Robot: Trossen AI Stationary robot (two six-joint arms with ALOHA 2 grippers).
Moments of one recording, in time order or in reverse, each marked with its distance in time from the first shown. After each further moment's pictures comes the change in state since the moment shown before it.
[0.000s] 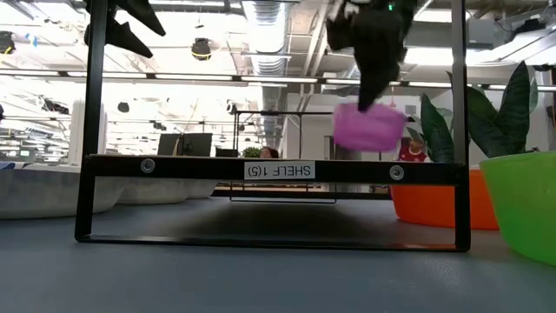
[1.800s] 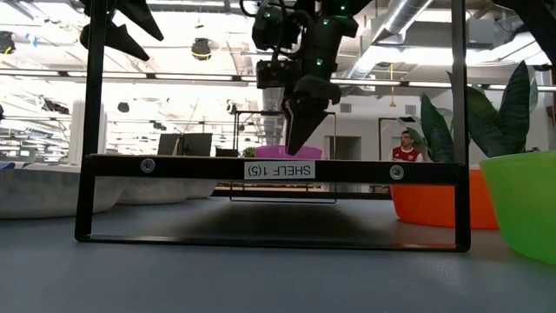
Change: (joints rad) left arm 0.000 0.000 0.000 -0.028 -0.044 -0.025; right arm -0.114 0.425 0.313 0.099 -0.063 -0.602
